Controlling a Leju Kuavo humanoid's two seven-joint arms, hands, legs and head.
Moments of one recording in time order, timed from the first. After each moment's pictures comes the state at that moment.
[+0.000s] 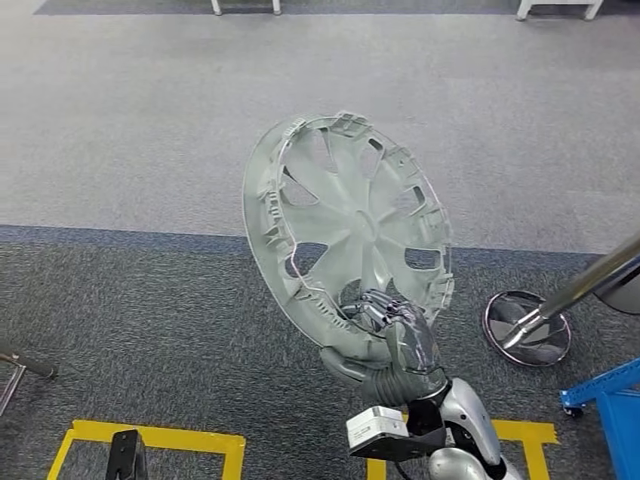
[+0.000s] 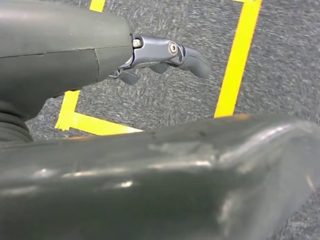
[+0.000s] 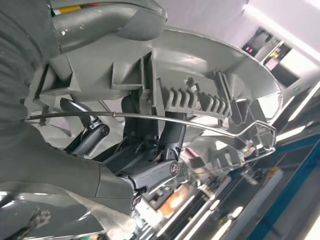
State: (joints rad) left arm -0.02 -0.16 0.47 -0.20 -0.43 0.27 -0.12; right arm 0.04 -0.17 0.49 -1.54 0.74 -0.31 -0.39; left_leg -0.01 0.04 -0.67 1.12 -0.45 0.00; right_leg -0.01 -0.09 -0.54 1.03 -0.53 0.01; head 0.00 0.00
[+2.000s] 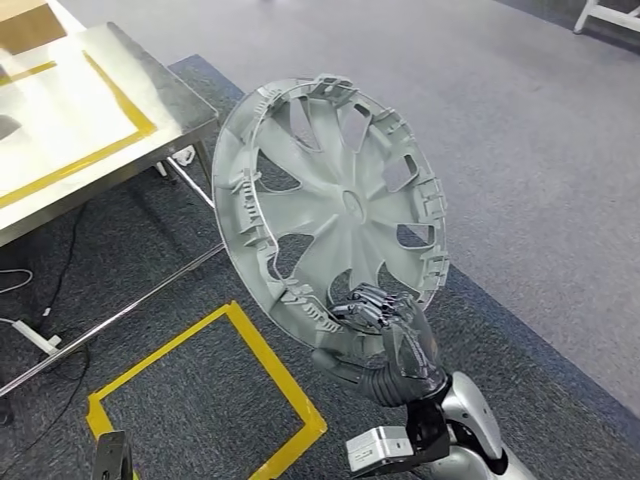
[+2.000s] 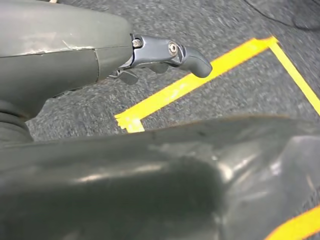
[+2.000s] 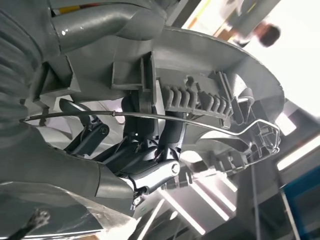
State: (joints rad) left arm -0.02 -0.13 0.52 -0.20 -0.48 0.29 -0.16; right arm -0.02 -0.21 0.55 -1.59 0.74 -0.32 -0.41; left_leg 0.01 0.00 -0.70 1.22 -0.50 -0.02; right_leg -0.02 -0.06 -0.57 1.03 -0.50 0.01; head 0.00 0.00
